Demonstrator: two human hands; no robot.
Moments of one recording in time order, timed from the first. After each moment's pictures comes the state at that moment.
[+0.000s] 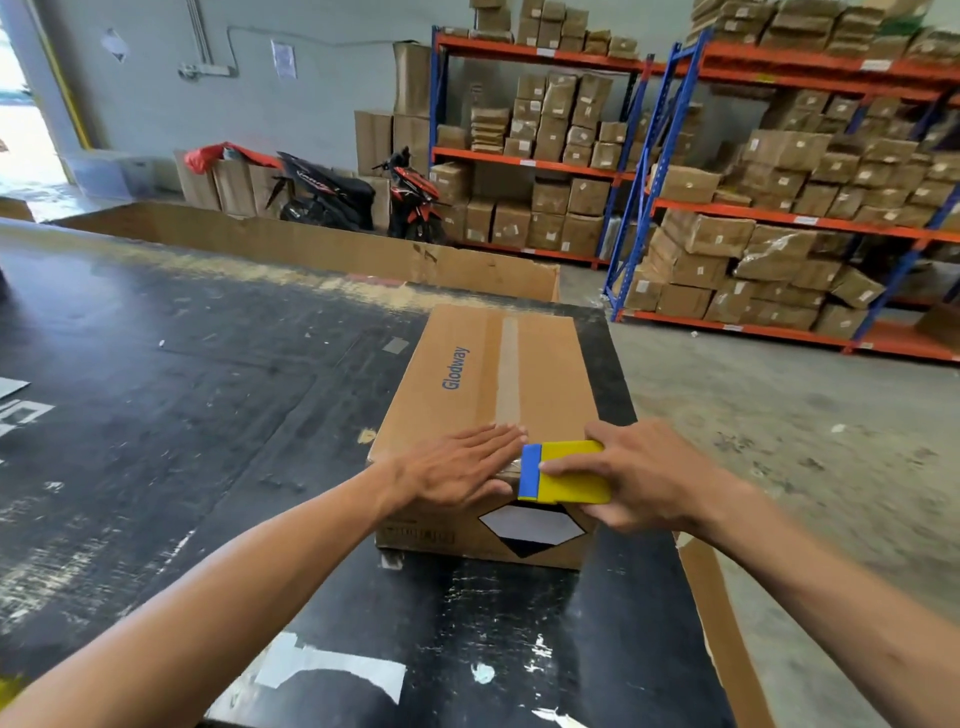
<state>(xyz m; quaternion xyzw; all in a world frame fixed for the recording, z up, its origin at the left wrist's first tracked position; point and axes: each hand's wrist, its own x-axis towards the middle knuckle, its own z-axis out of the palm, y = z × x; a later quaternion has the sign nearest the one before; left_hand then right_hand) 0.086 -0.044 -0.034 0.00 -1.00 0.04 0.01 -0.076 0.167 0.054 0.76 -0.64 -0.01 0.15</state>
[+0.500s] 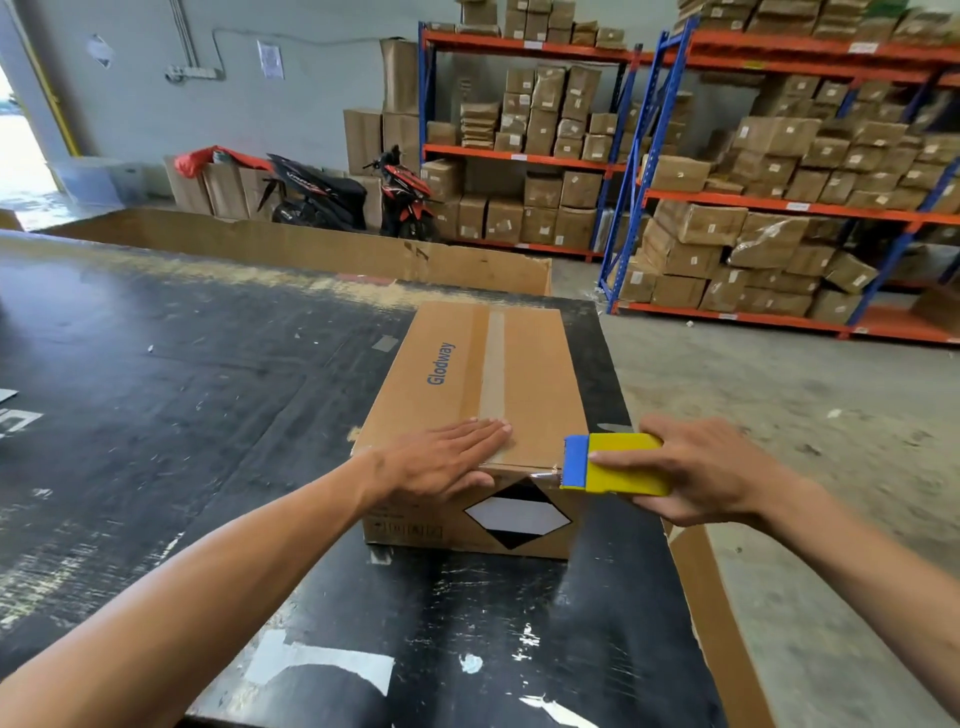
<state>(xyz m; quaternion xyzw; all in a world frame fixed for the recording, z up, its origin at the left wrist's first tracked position) 0.090 -0.043 -0.028 0.00 -1.00 0.01 0.00 -0.129 0.220 0.057 0.75 -0.65 0.02 0.14</state>
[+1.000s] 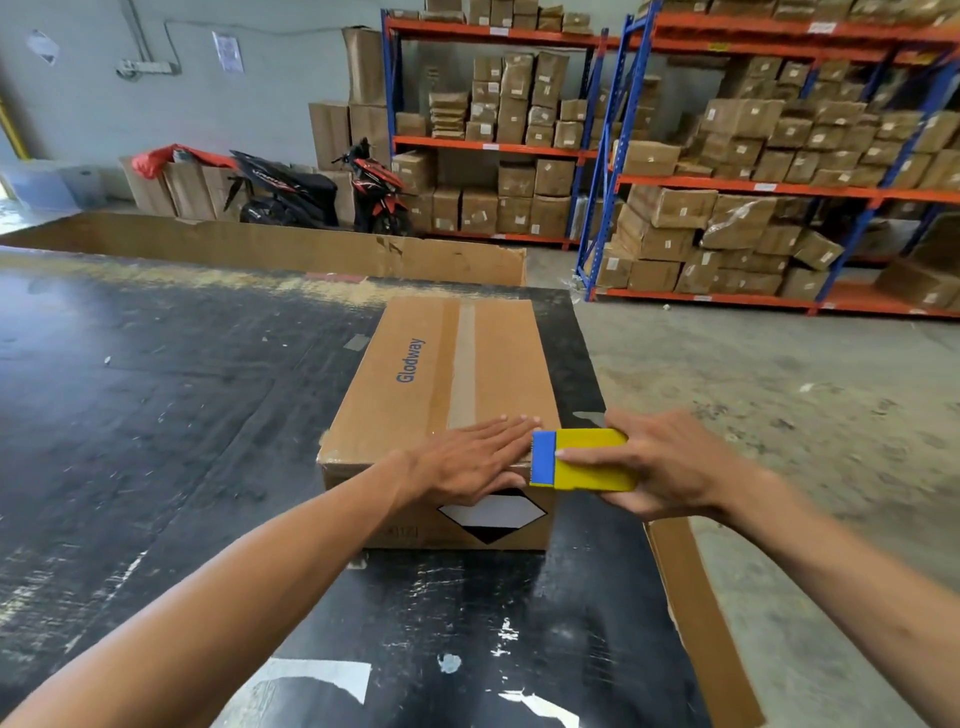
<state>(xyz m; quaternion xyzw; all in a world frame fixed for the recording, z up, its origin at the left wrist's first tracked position) 0.026 -0.009 -0.035 -0.06 -1.00 0.02 0.02 -0.131 0.221 0.046 0.76 -0.64 0.04 0.15</state>
